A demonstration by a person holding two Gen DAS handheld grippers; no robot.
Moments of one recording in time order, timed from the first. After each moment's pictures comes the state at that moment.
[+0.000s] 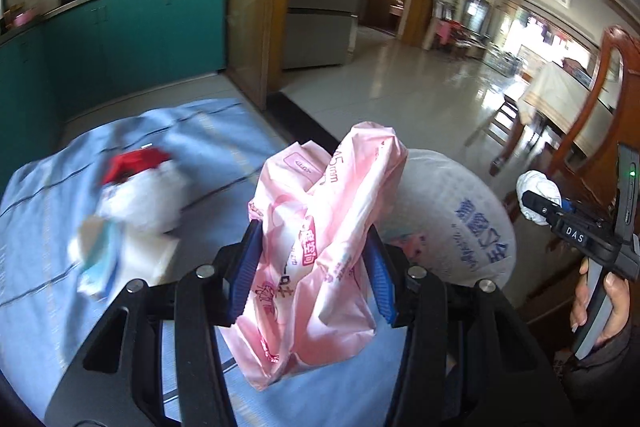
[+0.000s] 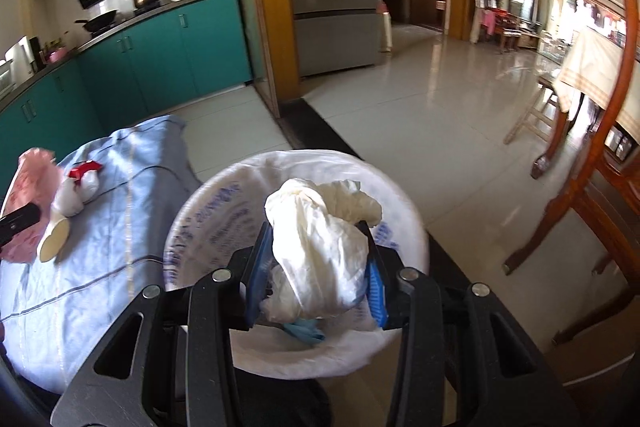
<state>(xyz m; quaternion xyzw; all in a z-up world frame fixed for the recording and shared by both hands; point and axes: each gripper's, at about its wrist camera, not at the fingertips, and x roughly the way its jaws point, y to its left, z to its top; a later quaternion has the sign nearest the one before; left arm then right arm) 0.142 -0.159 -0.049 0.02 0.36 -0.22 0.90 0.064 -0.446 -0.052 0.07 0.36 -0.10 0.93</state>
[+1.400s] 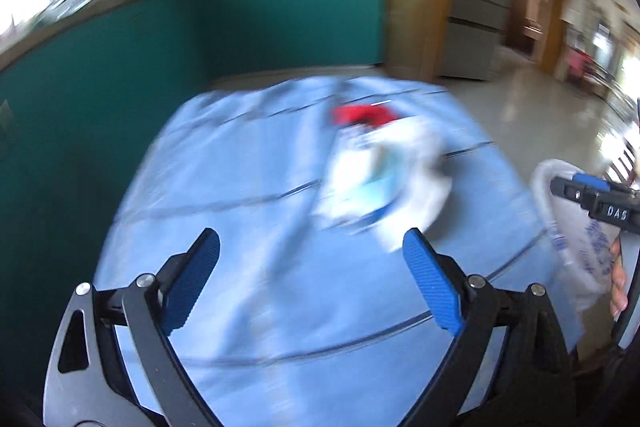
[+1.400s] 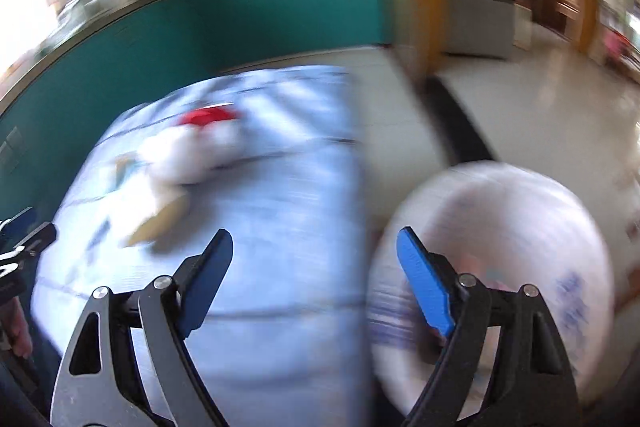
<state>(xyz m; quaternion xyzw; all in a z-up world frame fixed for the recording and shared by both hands) 0.089 0.037 -0.074 -0.01 0.38 0.08 0.92 0.174 -0.242 -0.071 0.01 0.42 0.17 0.89</state>
